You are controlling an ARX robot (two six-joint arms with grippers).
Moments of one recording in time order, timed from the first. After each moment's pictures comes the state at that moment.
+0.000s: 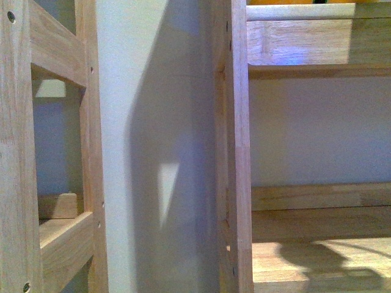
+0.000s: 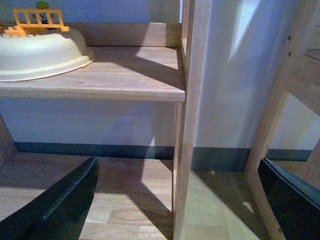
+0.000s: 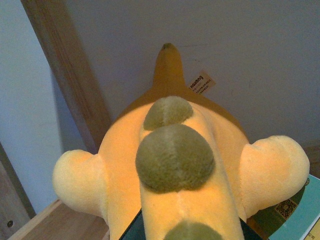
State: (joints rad) left arm 0.00 0.00 0.01 0.00 0.00 0.00; right arm 0.04 1.71 1.95 0.17 -0.07 0.41
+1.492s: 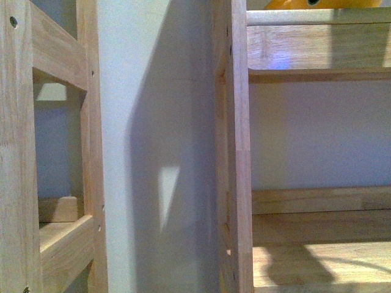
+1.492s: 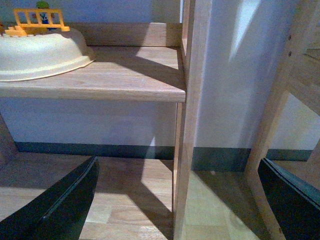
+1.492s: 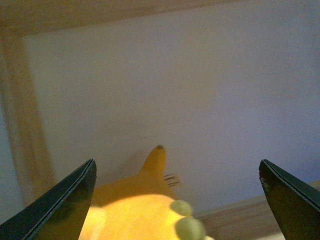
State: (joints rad) left arm 0.00 0.00 0.01 0.00 0.00 0.00; right arm 0.10 1.61 1.98 0.21 0.30 0.06
